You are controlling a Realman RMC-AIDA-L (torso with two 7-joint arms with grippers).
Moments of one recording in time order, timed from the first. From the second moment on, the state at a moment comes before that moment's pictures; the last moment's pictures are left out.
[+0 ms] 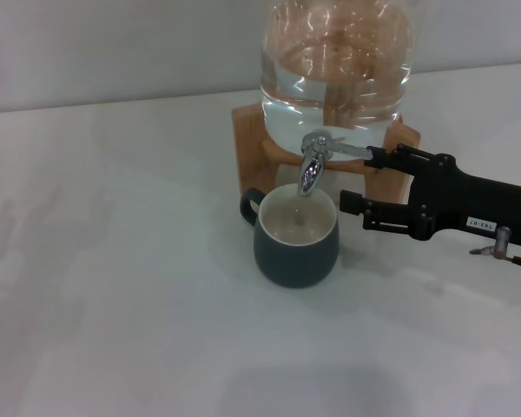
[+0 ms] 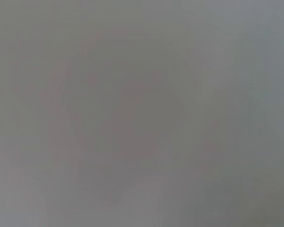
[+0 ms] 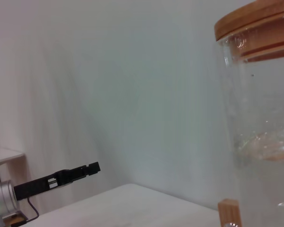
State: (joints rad) left arm -0.45 -1.99 -1.05 -0.02 -0.46 -1.31 2.44; right arm 0.16 2.01 -1.31 -0.92 1.93 1.31 -1.86
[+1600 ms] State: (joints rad) left arm -0.47 -1.99 -1.05 0.02 -0.45 -1.32 2.40; right arm 0.07 2.01 -1.21 -0.90 1.89 1.53 -1.88
